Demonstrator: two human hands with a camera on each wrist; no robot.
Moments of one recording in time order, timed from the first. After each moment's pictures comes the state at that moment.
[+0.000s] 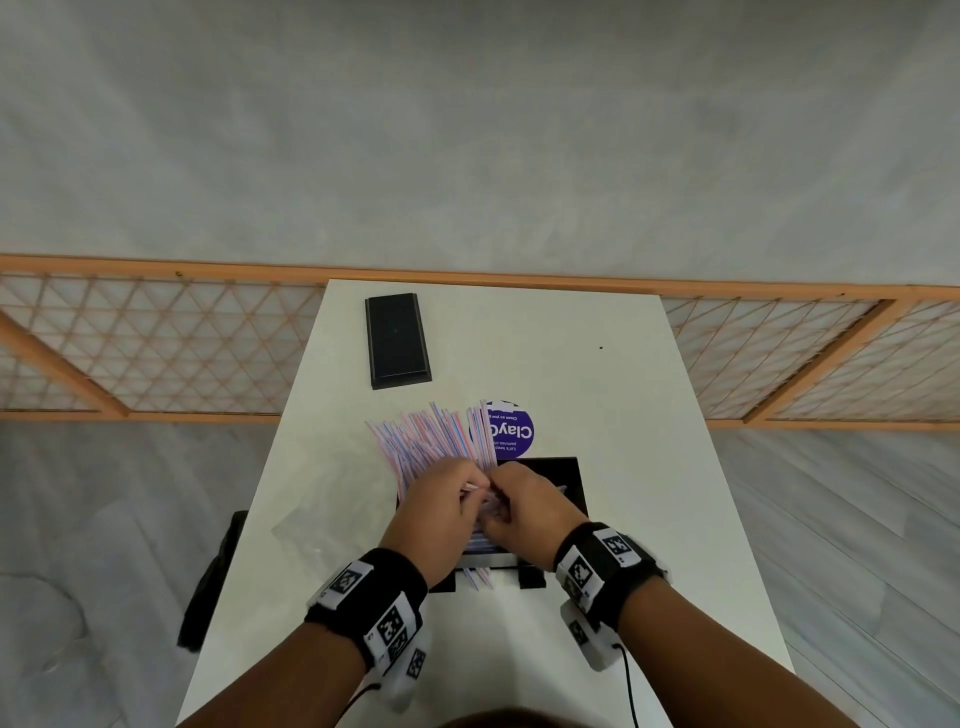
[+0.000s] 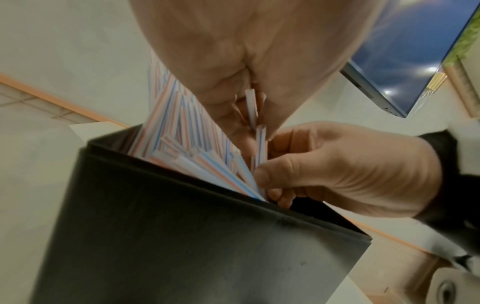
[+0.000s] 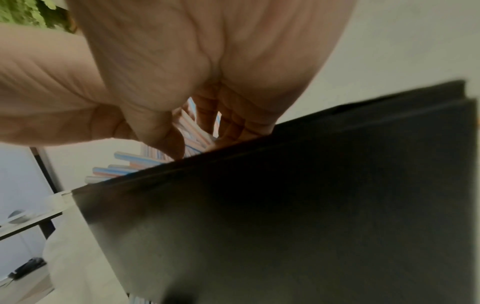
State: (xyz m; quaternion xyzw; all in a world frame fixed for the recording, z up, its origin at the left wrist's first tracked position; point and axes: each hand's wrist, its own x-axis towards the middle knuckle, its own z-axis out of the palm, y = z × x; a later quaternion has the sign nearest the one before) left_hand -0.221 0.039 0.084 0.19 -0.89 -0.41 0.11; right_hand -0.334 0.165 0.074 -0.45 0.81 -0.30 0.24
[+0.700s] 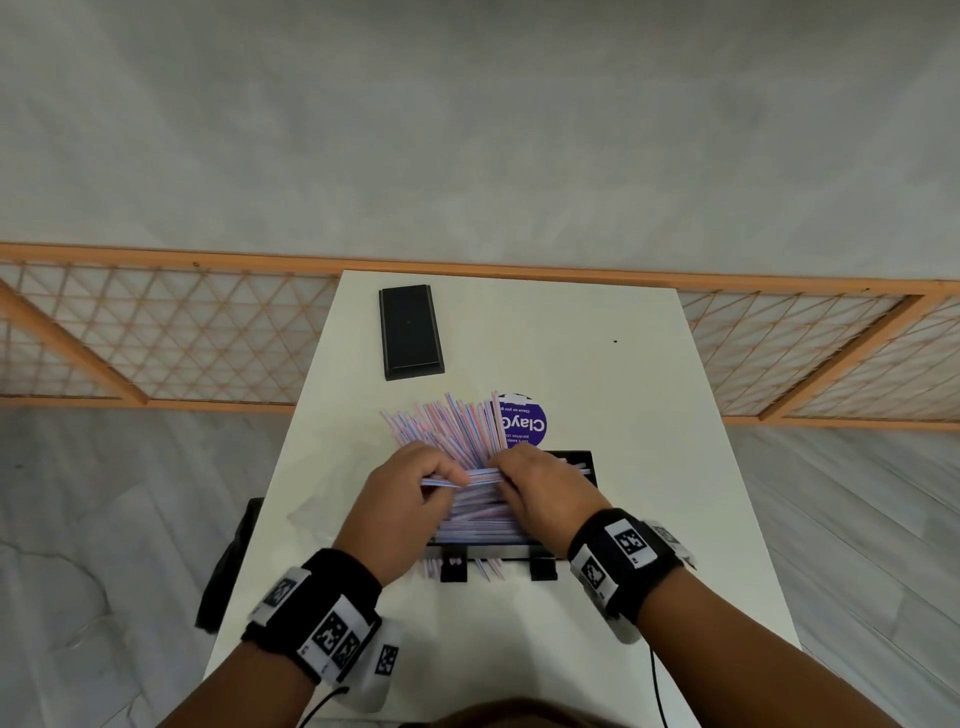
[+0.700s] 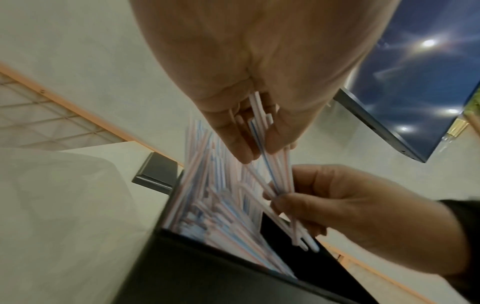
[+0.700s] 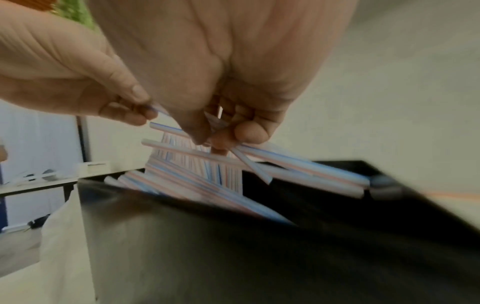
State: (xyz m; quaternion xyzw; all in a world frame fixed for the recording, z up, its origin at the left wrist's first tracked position) left_hand -0.183 0.011 0.114 0.20 -0.86 -0.44 0.14; right_hand -0.342 0.162 0.083 -0.53 0.81 -0.20 0.15
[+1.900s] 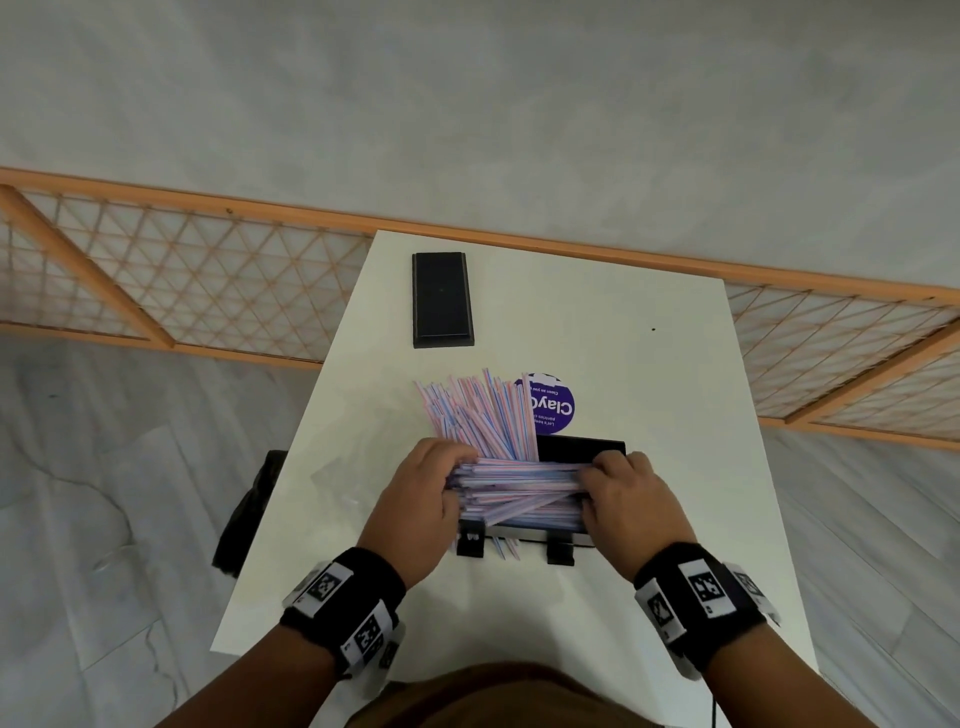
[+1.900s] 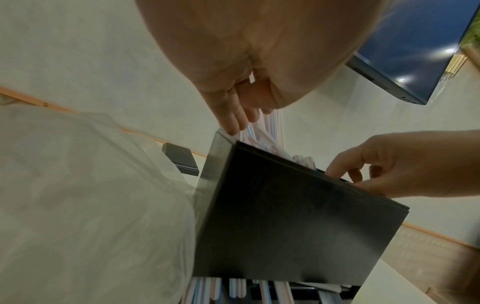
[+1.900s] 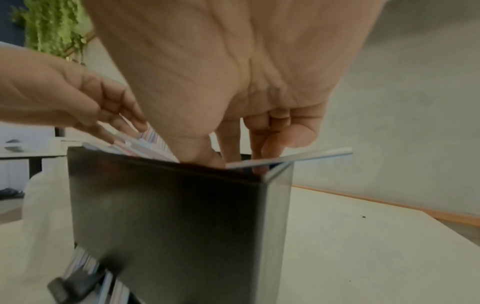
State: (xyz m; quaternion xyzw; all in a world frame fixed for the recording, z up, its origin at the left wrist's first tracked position) left_hand -0.160 0.013 0.067 0.22 -0.88 -0.41 0.13; right_hand -0.350 0.214 0.063 -0.45 0.89 -0.02 0.05
